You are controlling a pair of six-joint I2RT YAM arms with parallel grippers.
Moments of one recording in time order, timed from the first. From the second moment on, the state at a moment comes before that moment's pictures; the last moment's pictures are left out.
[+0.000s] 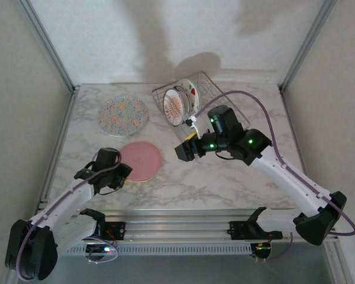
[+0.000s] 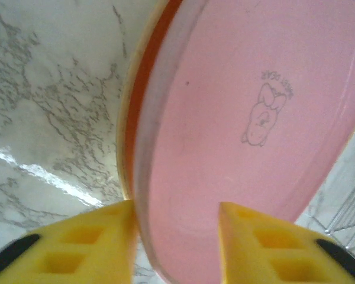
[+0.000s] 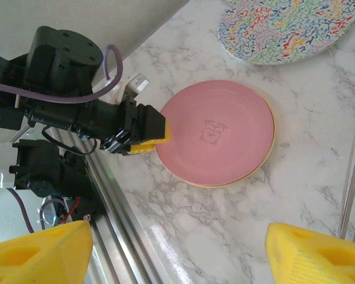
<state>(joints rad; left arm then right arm) -0.26 0.96 0.48 -0.55 0.16 -1.30 0.78 1.24 1.32 -0.73 -0.42 0.15</state>
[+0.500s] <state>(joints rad) -0.26 0.84 0.56 -0.68 0.15 -1.33 0.68 1.25 1.41 -0.72 -0.04 0.19</state>
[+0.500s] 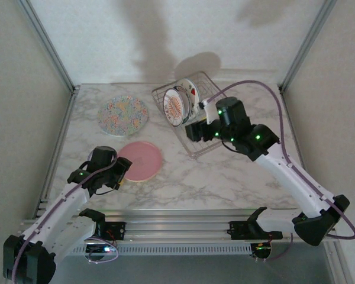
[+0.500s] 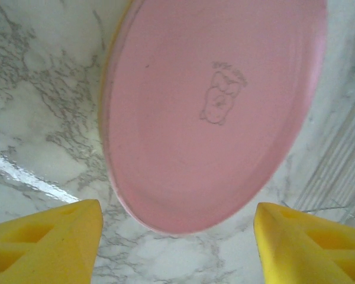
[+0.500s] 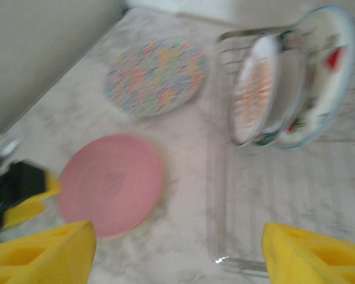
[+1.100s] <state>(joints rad) -0.42 1.11 1.17 -0.47 0.08 -1.12 0.37 1.78 1.69 -0.64 -0.15 0.21</state>
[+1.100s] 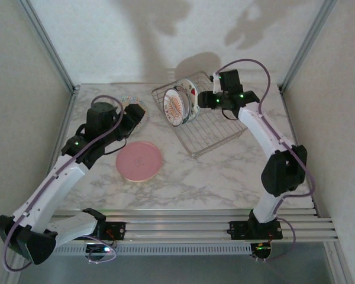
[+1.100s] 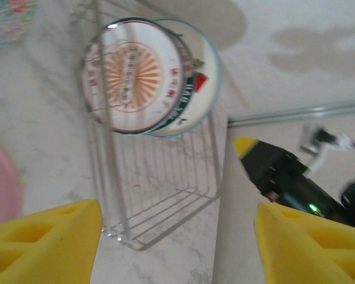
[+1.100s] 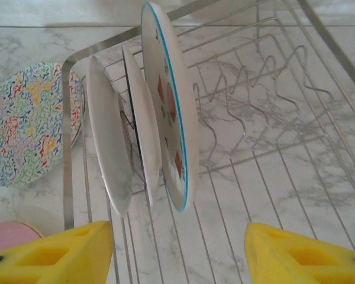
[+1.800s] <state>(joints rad) -0.57 1.24 1.38 -0.37 0.08 -0.88 0.37 2.11 2.00 -0.69 -0.18 0.16</state>
